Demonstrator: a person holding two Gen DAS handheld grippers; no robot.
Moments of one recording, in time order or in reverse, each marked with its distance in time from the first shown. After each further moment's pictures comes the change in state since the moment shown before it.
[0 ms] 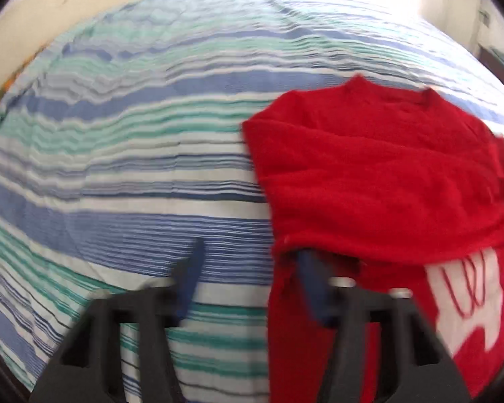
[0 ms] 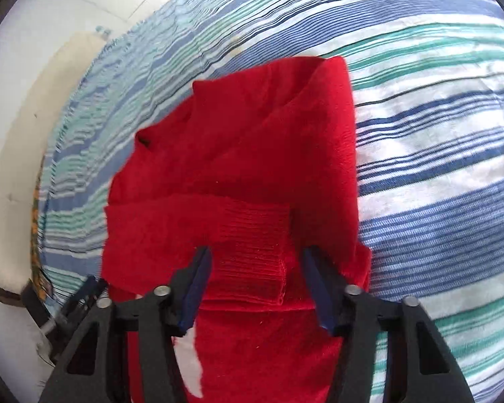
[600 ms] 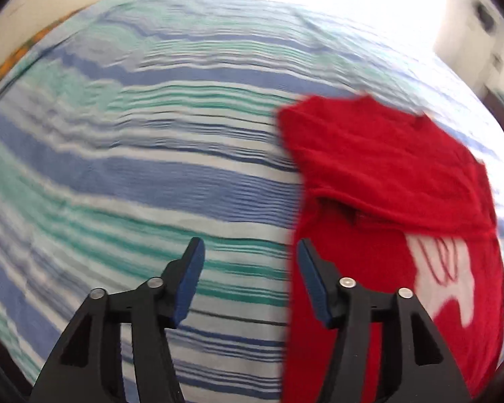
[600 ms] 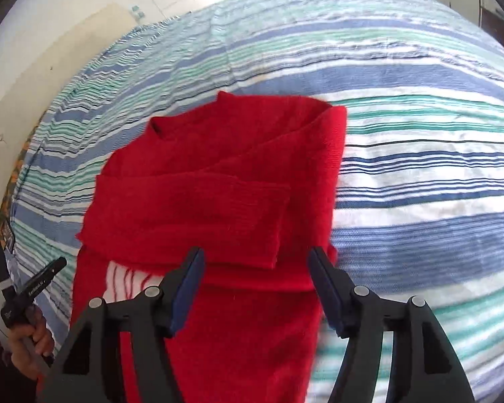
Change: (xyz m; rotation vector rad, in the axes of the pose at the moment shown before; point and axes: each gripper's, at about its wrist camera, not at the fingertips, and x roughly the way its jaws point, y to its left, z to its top) left arm -0.049 0.017 -0.045 -0.039 -0.022 -0.057; right arm -0.049 0.005 -0.049 -0.180 -0.164 -0.085
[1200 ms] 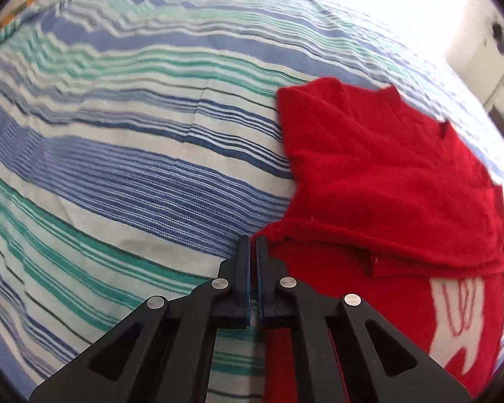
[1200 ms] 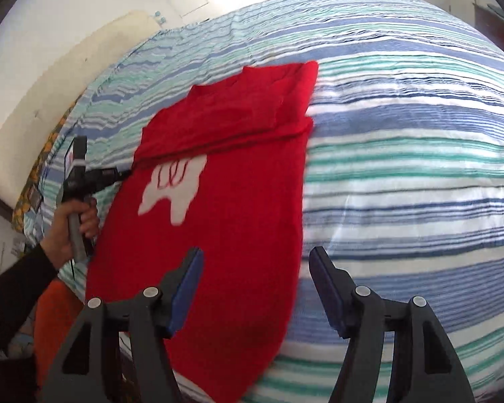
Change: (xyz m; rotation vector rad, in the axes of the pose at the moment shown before) left arm 0.059 0.014 0.020 -0.130 0.033 -0.010; right arm -0.086 0.002 -0.143 -0.057 0.011 0.043
